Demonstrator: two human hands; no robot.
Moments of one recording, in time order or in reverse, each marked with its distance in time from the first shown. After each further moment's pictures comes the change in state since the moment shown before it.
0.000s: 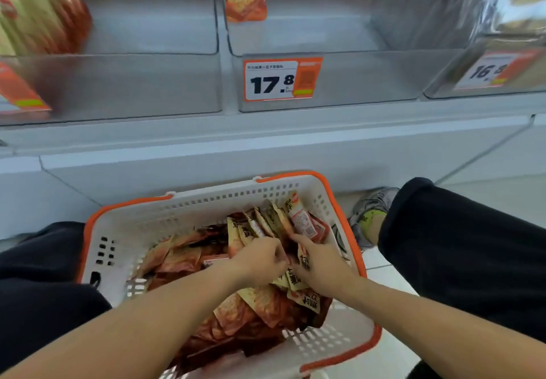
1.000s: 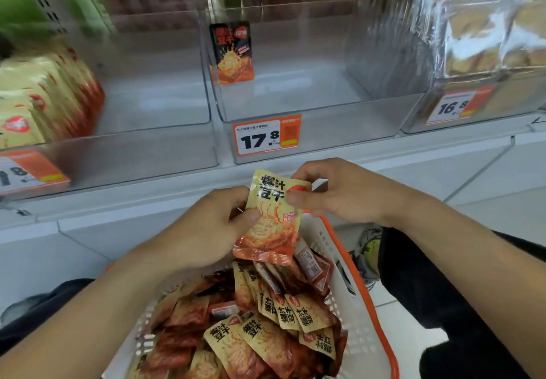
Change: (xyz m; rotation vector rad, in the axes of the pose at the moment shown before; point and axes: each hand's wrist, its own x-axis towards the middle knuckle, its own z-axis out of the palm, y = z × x) left_hand -0.086 0.045 -0.151 -0.259 0.371 0.257; right_hand -0.040 -0.092 -0.211 0.390 0.118 -0.245
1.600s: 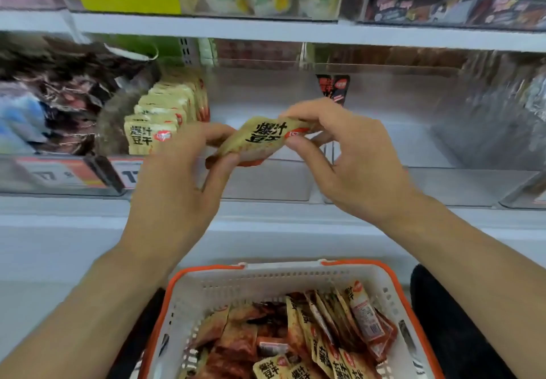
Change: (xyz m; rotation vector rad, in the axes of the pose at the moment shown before) left_hand -0.079 -0.003 -0.118 0.373 0.981 0.372; right_hand 0.062 -0.138 0.049 -0.265 0.558 -0.992
